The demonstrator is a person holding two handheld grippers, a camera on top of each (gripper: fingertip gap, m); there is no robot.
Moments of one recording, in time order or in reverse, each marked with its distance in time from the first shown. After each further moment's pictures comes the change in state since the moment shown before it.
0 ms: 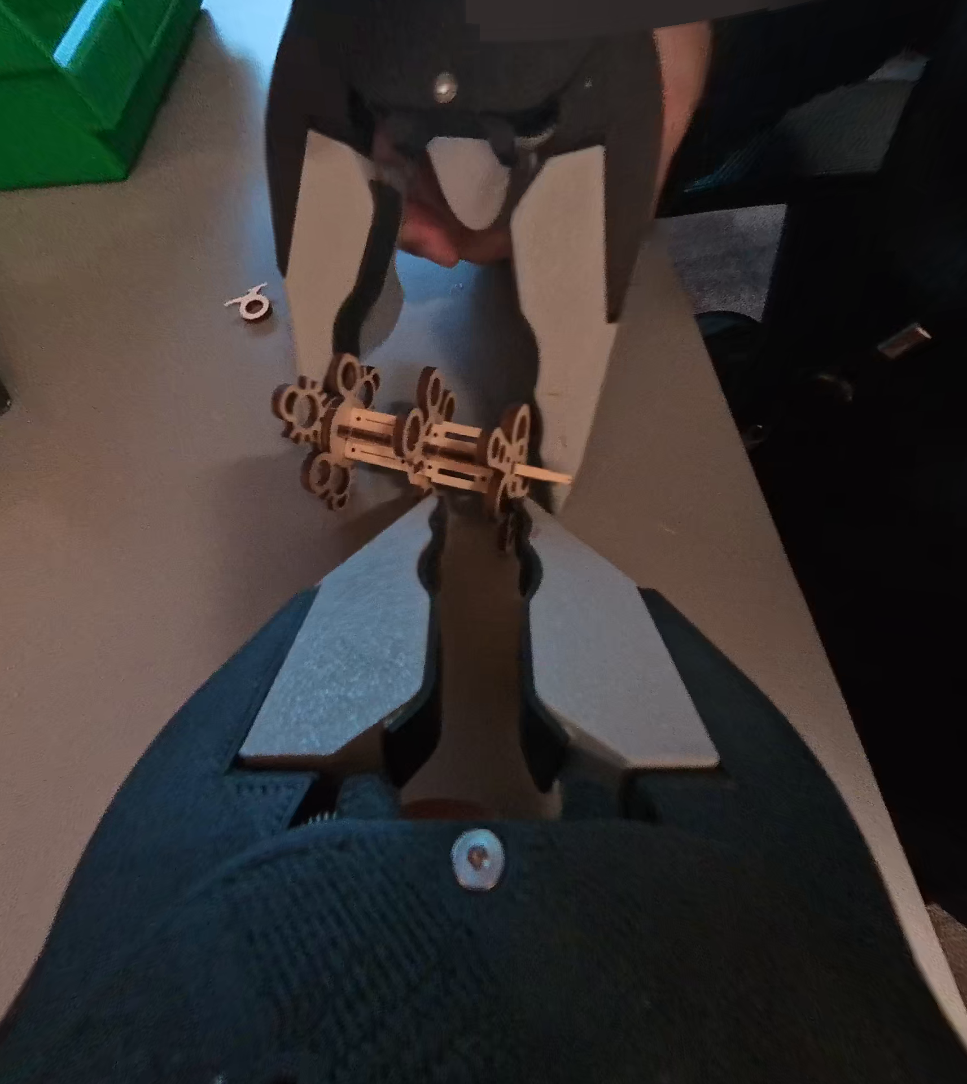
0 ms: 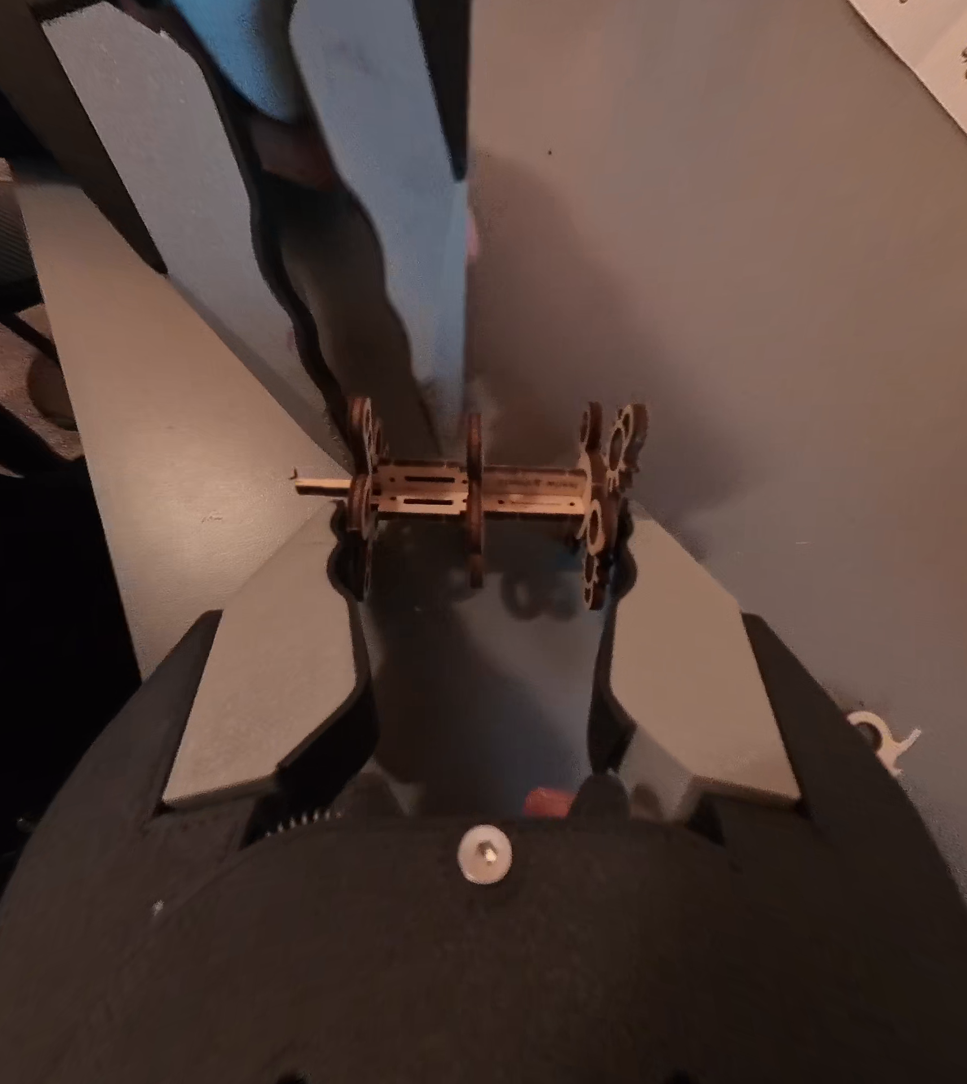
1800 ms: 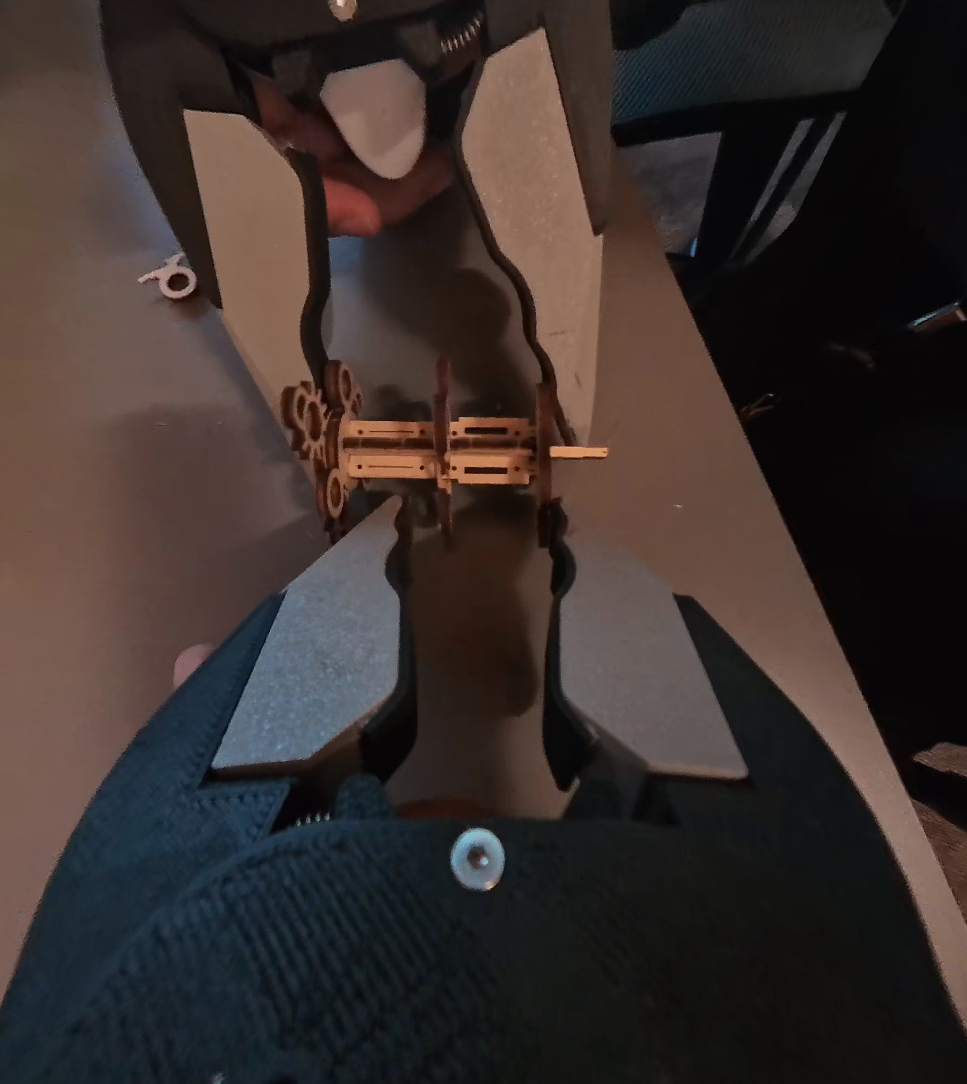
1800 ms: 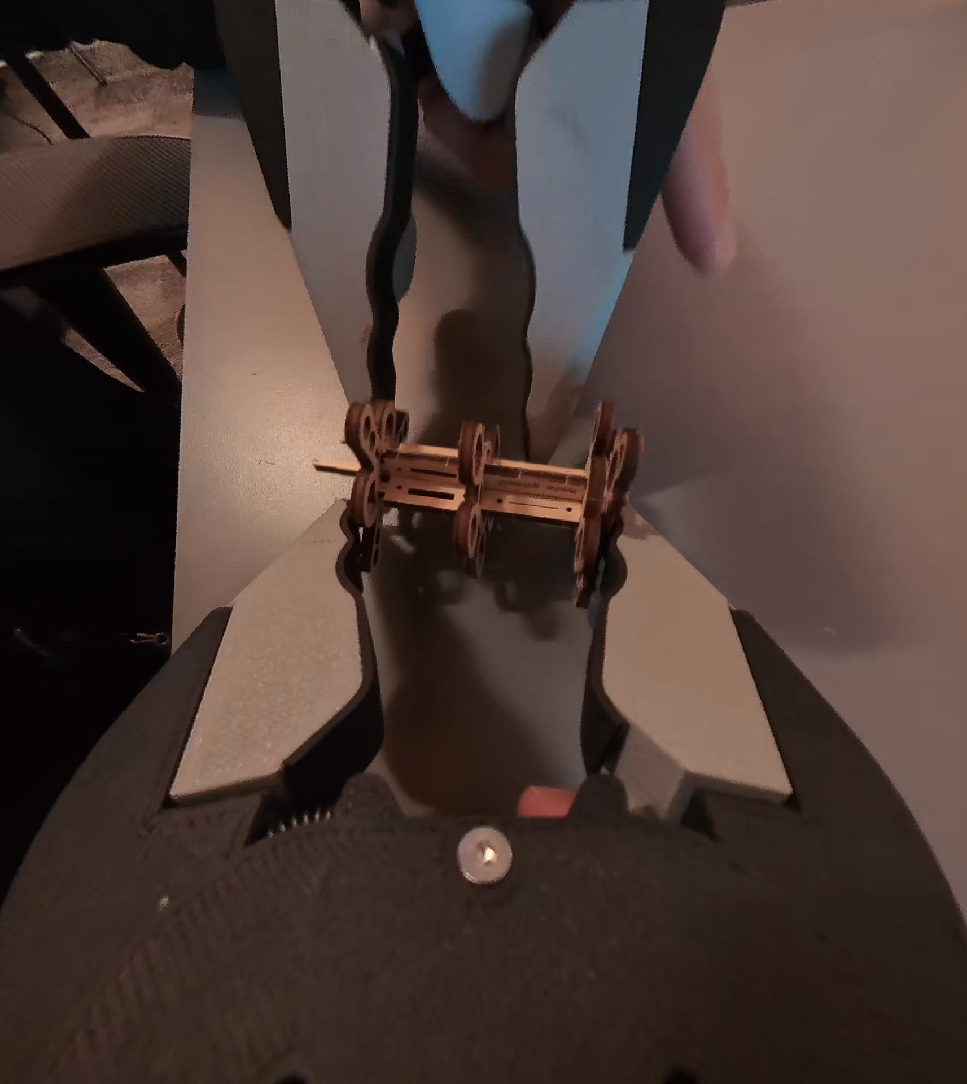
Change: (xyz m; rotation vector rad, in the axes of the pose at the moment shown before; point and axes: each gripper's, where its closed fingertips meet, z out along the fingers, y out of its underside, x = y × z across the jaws) left arm -0.002 0.005 0.005 -0.117 0.171 0.022; right arm -0.014 0.003 -0.001 0.015 -0.243 -0.141
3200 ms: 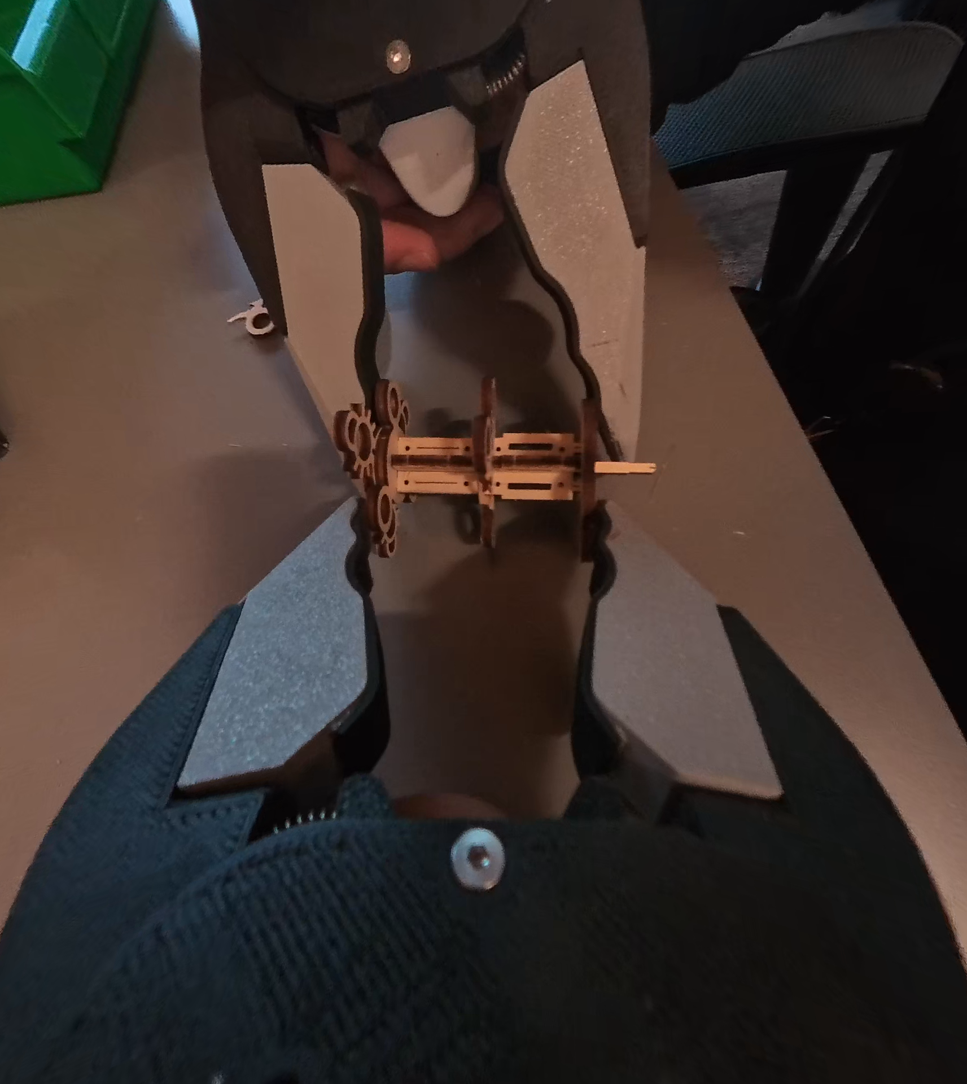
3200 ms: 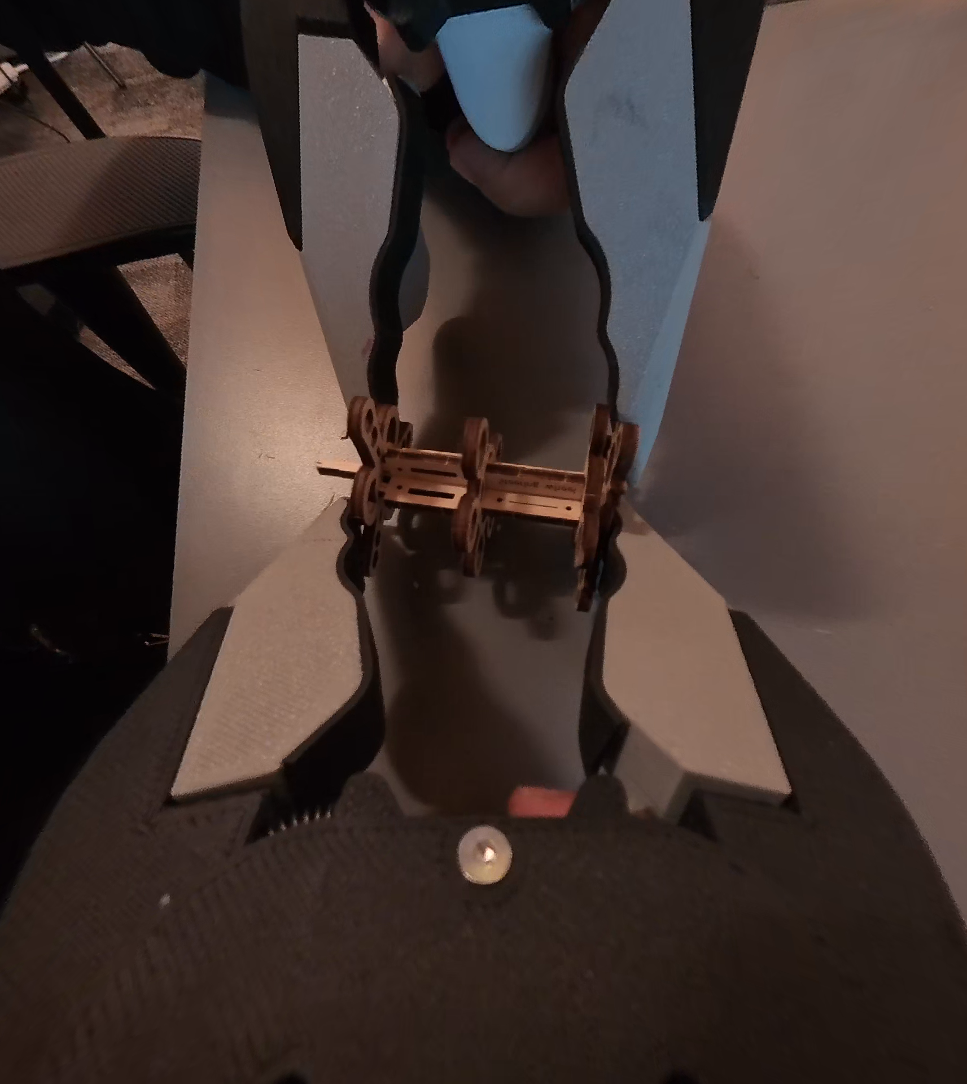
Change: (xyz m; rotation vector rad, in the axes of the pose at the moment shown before) left arm -0.017 -0.006 0.003 0.083 -0.116 0.036; right arm 0.002 0.000 -0.001 0.006 -0.021 -0.010
